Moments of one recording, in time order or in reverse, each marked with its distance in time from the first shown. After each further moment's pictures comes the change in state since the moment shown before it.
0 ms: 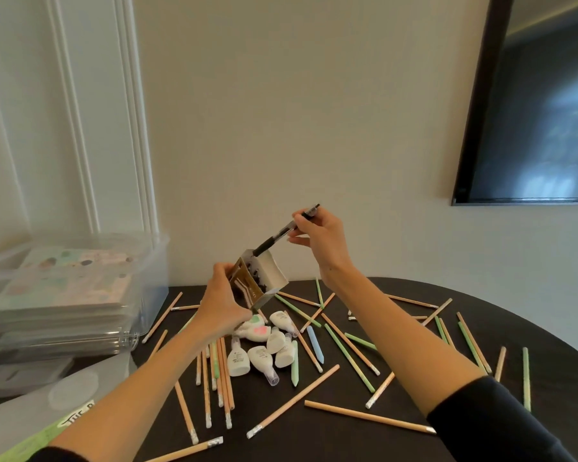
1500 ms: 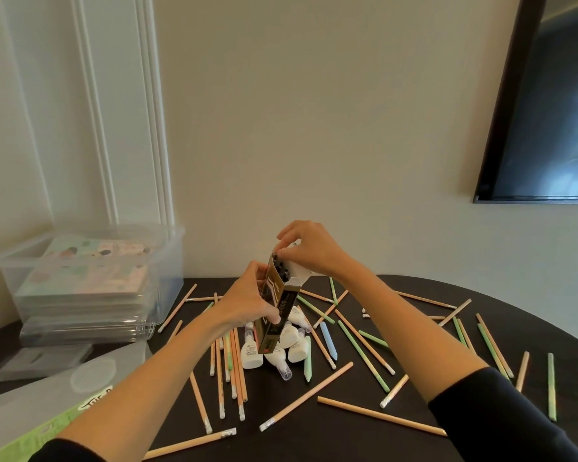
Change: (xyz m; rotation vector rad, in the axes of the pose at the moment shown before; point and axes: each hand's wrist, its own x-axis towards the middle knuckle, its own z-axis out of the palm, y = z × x) left_hand -0.003 0.016 -0.004 -0.152 -0.294 -0.062; right_hand 0.008 0.009 0.015 -0.916 -0.461 -0.184
